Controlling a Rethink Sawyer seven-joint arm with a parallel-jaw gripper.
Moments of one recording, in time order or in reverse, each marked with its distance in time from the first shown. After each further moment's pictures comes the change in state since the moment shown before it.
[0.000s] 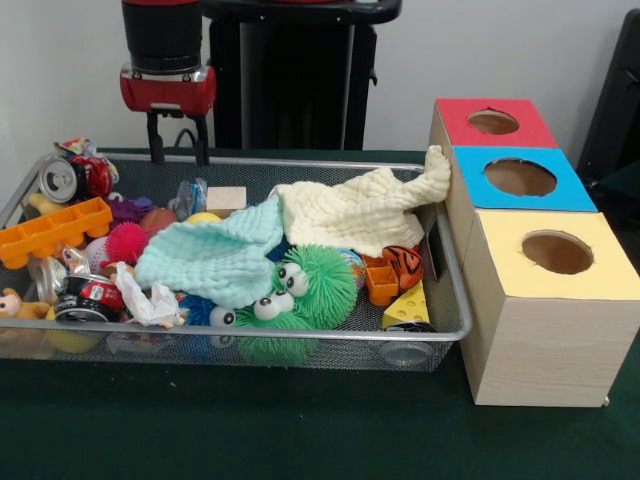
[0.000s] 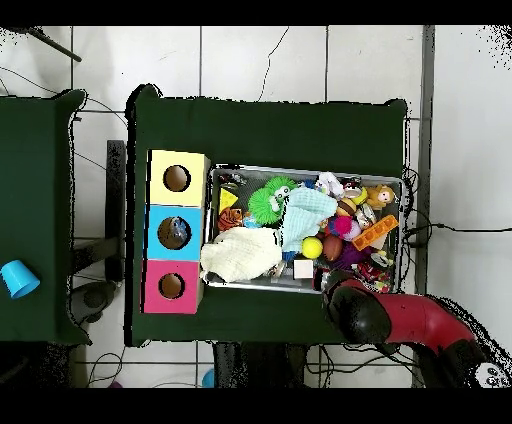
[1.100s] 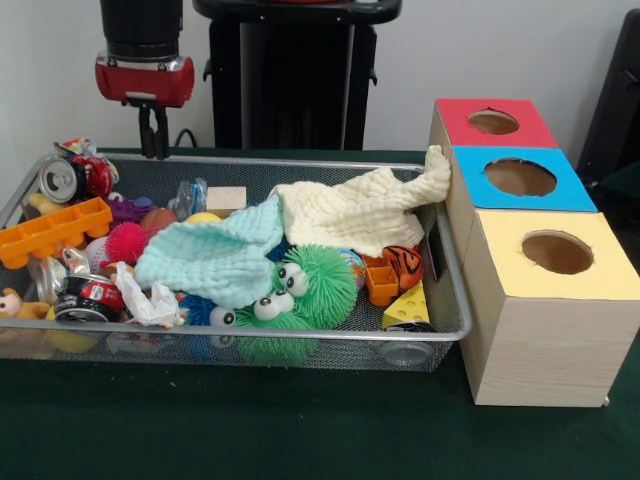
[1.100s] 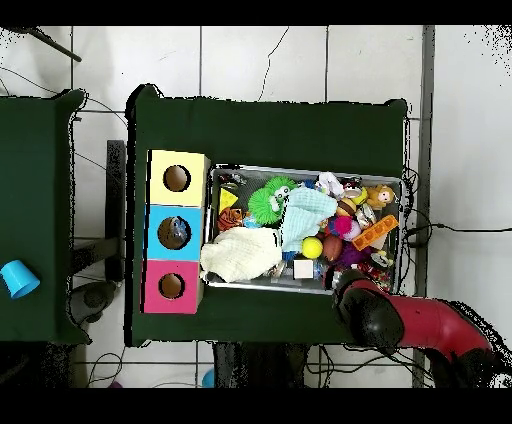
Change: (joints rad) arm -0.026 -0.035 0.004 -0.004 0.000 0.000 0.000
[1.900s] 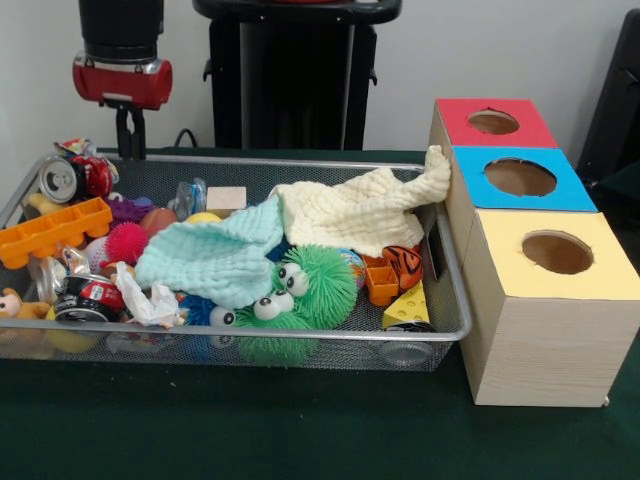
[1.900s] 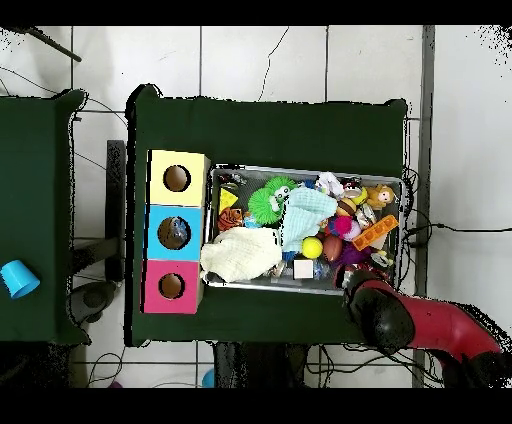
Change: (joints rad) arm -0.025 0.002 -0.014 -0.029 -0.009 -0.001 0.000
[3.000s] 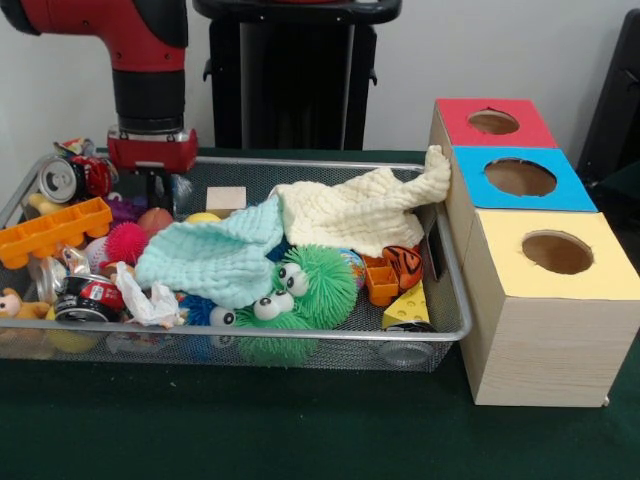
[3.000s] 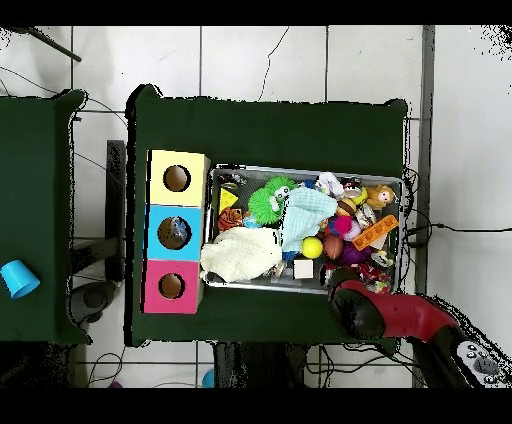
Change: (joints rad) arm 0.076 0.253 -0.117 -0.105 -0.135 -0.243 0.000
